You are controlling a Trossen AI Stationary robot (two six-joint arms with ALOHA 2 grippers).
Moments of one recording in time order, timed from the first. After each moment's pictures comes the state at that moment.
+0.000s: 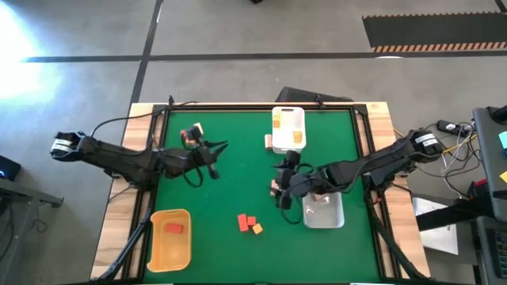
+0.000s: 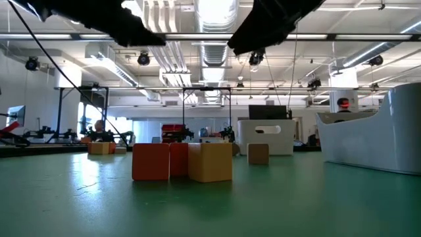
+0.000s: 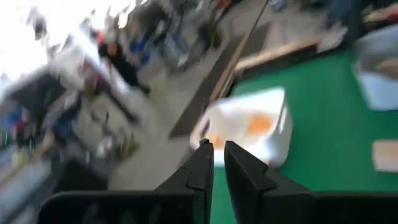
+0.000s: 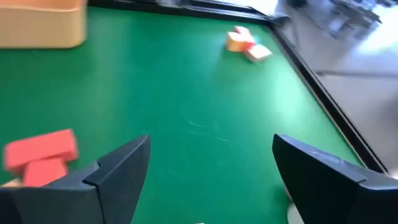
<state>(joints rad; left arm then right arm) -0.11 1.00 0.56 0.27 -0.70 0.39 0.27 1.50 1.03 -0.15 0.50 0.07</state>
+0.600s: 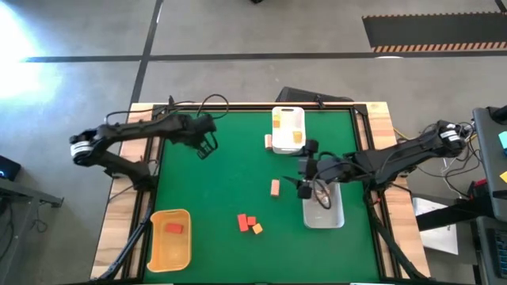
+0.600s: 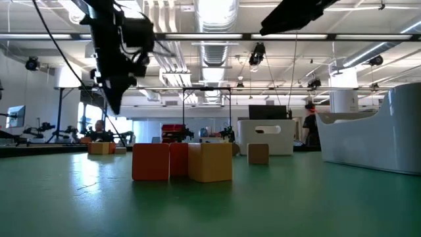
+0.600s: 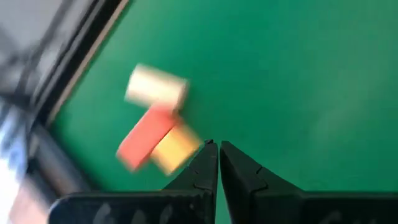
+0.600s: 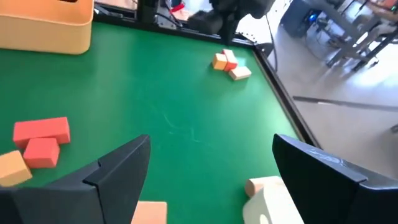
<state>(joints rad) 0.43 1.33 0.97 -0.96 -0.37 -0.26 0.24 1.20 0.89 -0.21 0.47 -0.07</state>
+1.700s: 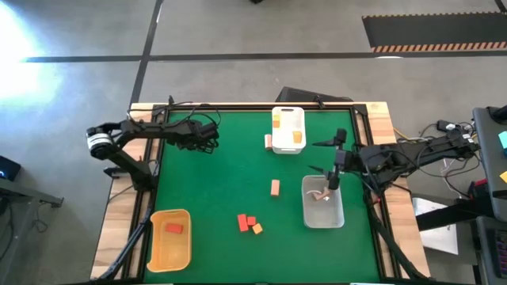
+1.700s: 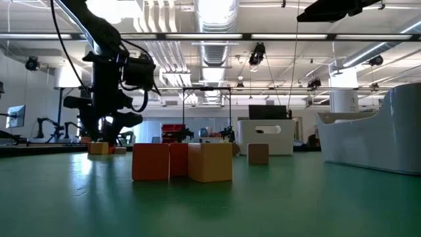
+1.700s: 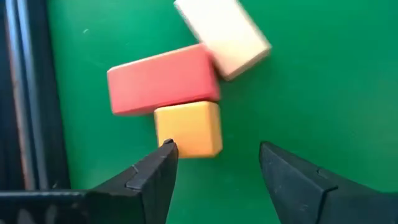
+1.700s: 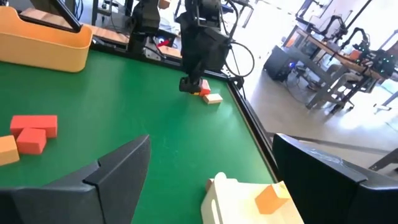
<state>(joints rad) 0.49 1.50 0.79 -0.76 -0.46 -0.86 0.24 0.75 0.67 -0.23 0.47 -0.22</state>
